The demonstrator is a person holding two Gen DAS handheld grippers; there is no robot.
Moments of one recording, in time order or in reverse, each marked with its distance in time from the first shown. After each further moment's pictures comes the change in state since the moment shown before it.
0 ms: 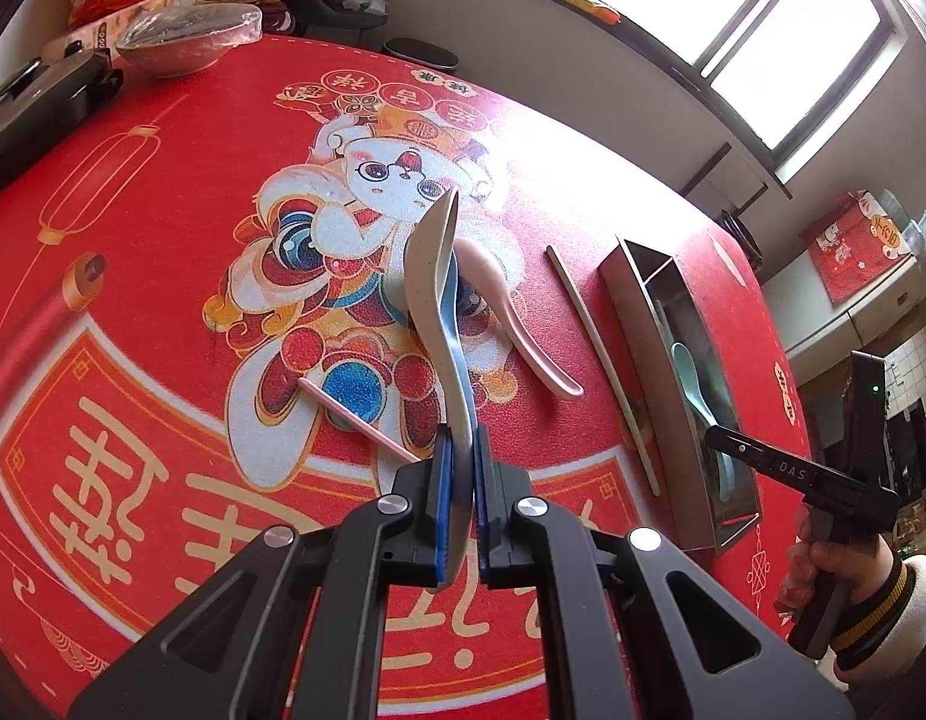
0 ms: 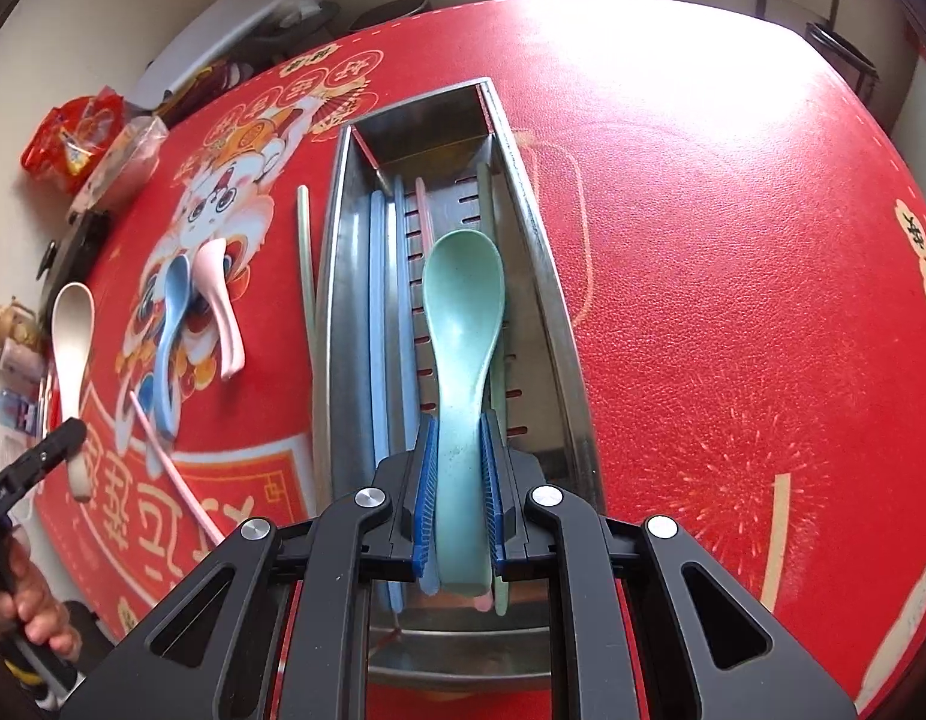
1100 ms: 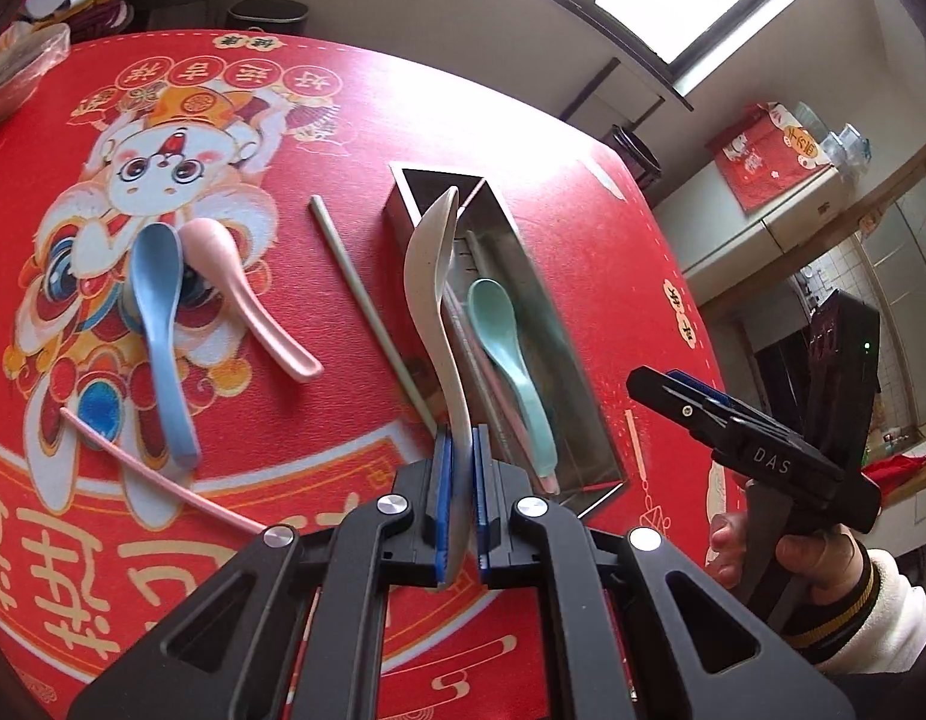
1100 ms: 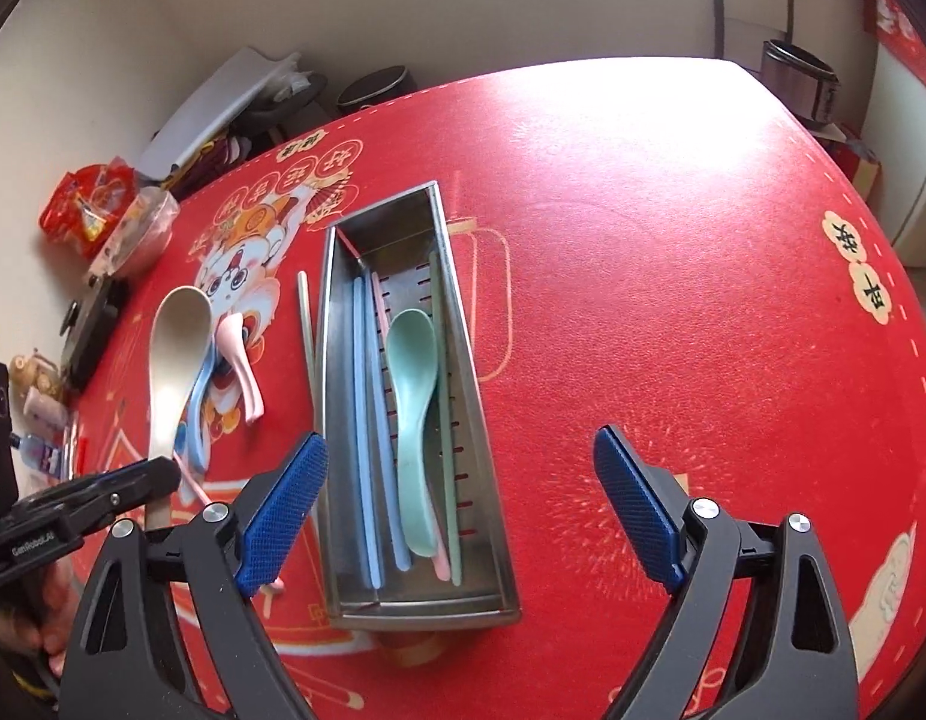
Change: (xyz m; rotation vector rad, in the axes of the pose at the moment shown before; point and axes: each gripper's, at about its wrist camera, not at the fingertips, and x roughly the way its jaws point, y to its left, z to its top) left arm 0.037 -0.125 0.008 0.165 0.174 -0.222; right arm -0.068 -0.037 -0.005 0.067 -0.147 0.022
